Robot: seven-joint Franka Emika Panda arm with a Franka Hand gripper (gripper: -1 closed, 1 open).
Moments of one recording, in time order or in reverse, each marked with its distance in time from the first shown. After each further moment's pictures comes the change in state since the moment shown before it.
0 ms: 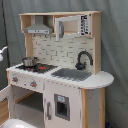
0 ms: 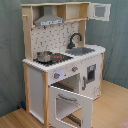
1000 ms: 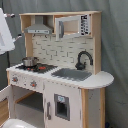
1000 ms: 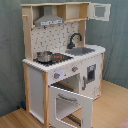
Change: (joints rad) arm 0.004 -0.002 -0.288 -0.018 0.000 0.115 -0.013
